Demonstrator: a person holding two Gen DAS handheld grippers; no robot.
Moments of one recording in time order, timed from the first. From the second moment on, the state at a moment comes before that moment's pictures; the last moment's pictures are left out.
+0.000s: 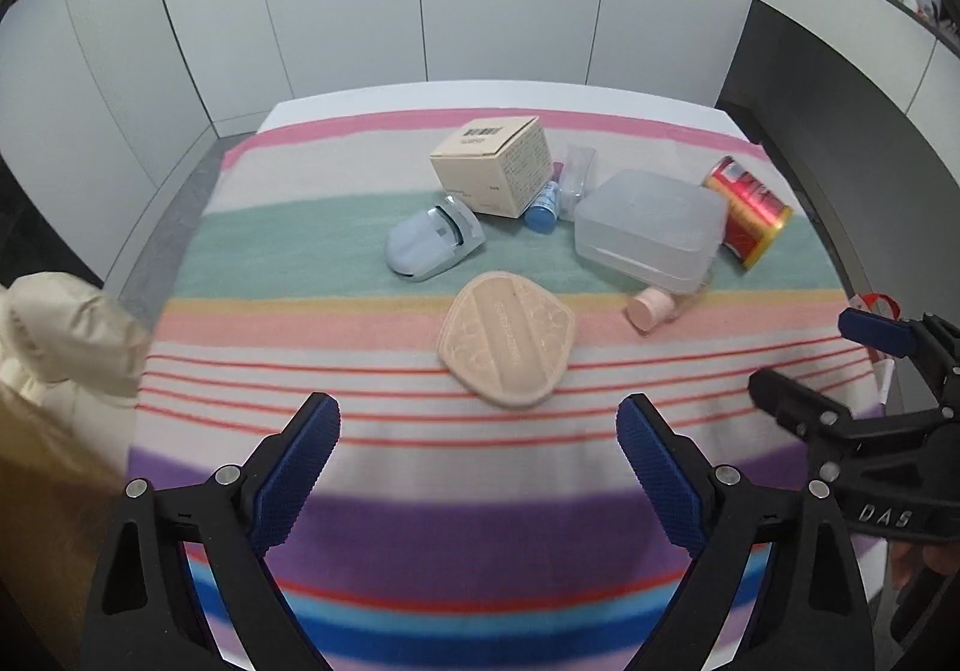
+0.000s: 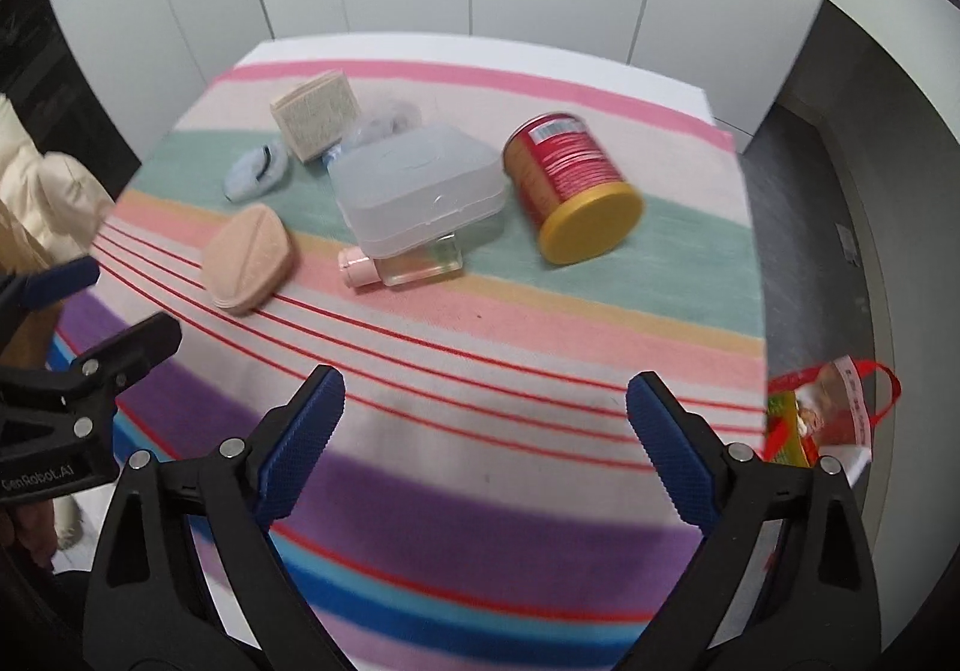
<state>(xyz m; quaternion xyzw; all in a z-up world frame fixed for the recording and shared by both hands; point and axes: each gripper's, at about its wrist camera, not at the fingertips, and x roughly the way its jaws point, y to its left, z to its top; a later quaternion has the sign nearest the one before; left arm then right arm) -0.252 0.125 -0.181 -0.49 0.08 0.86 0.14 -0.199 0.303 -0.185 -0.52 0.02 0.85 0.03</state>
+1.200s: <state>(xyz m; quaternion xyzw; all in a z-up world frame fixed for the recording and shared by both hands) -0.281 0.127 -0.214 -0.49 0.09 0.85 0.18 -0.252 0.284 -0.227 -0.49 0.02 0.87 0.03</state>
